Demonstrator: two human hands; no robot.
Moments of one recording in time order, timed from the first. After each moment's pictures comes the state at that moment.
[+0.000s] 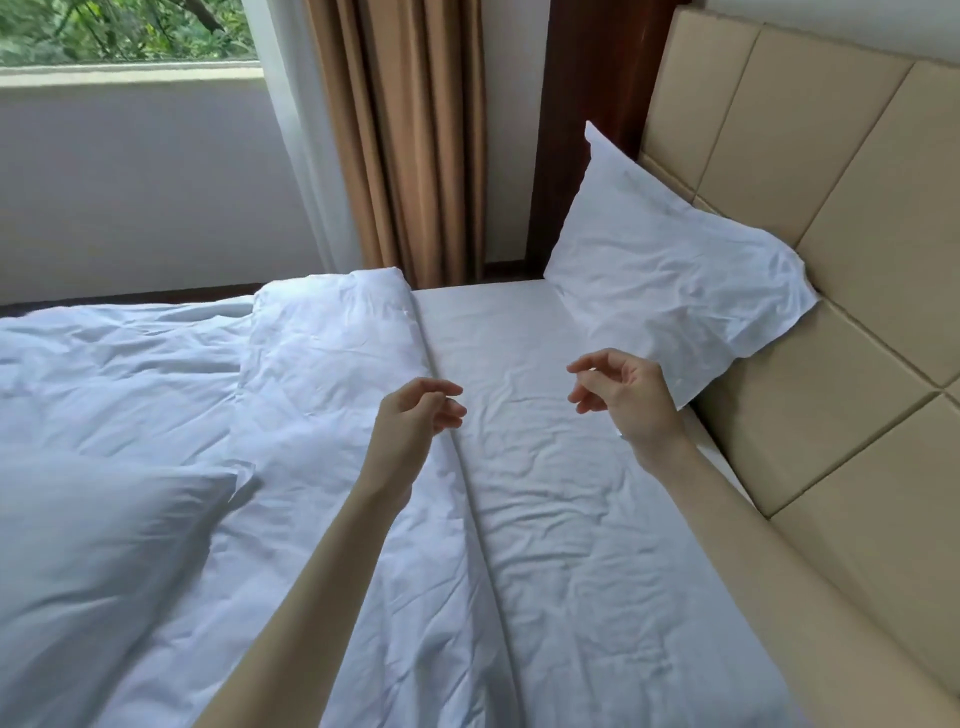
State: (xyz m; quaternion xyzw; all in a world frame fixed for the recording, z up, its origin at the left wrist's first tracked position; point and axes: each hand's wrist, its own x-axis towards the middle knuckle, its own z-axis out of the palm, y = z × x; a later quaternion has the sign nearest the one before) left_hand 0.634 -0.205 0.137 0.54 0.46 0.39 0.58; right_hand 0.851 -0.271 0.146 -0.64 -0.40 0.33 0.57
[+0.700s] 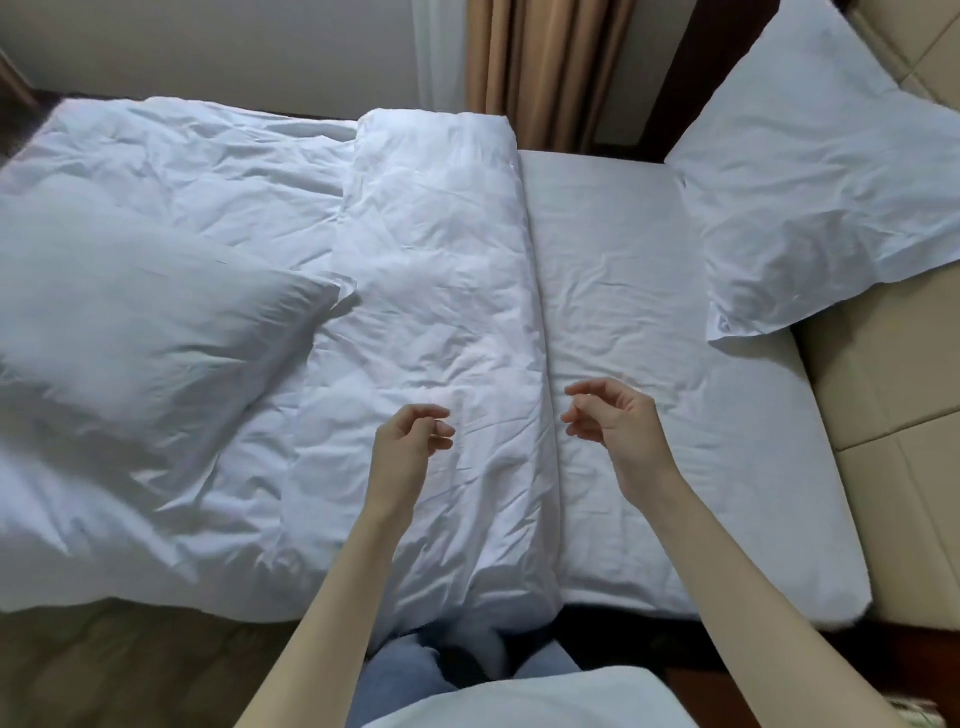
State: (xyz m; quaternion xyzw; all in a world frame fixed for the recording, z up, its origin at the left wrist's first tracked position) left_hand 0.478 -0.348 0.015 0.37 0.61 0.40 0.58; right_hand 0.695 -0.366 0.048 -0.64 -0.31 0.51 0.48
